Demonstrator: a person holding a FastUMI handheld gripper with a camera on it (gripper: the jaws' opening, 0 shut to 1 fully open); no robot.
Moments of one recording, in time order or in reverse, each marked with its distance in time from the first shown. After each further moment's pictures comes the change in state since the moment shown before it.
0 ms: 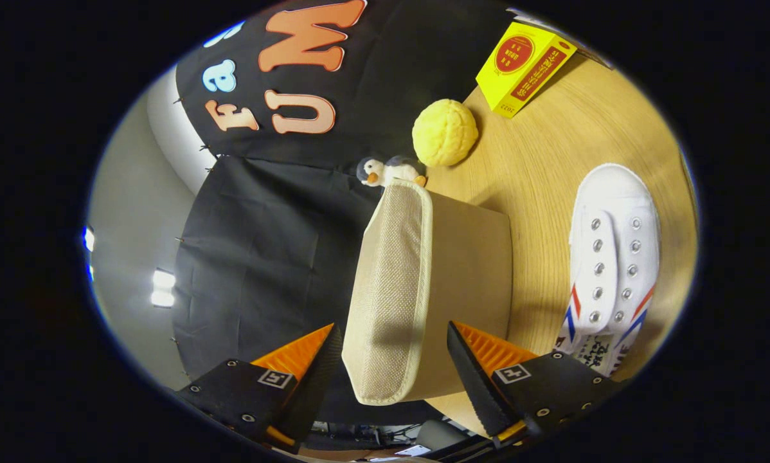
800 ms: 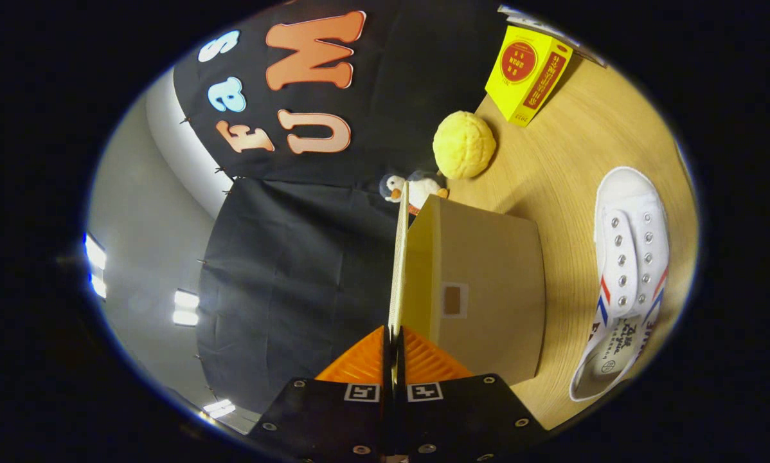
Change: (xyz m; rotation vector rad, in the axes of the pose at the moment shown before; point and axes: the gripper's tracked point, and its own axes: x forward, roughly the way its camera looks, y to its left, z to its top) arm -0.018 0.048 0.018 0.003 -0.114 0.039
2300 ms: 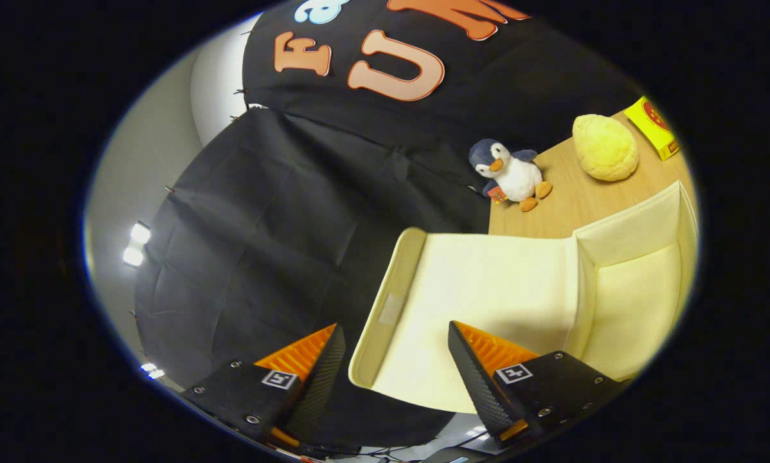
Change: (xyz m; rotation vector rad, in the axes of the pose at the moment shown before) arm 0.242 0.166 -0.087 -0.314 0.031 -0.155
